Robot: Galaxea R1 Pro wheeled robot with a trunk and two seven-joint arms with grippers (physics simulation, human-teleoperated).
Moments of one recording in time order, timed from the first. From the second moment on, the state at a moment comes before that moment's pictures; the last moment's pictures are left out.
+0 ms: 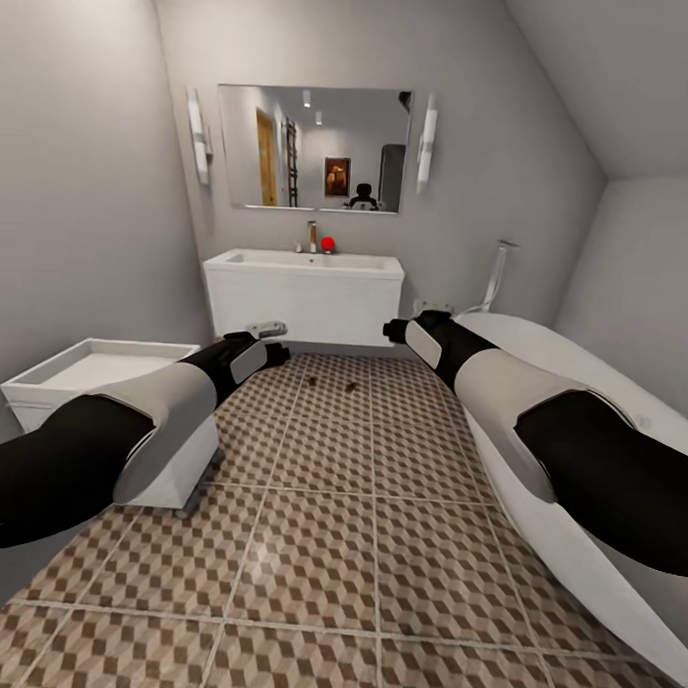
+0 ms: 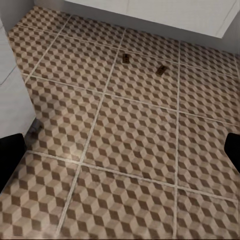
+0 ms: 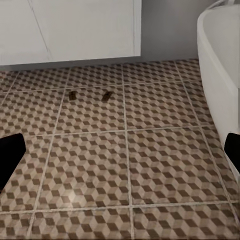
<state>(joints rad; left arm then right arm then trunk) -1.49 -0.12 -0.37 -0.03 0.62 0.31 0.28 -1.58 0.17 0.50 -0.05 -0.65 0.31 -0.27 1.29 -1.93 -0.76</state>
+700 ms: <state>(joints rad) -1.49 -0.13 -0.37 -0.01 0.62 0.28 0.27 -1.57 0.17 0.50 -0.04 -0.65 0.31 -0.26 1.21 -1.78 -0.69</state>
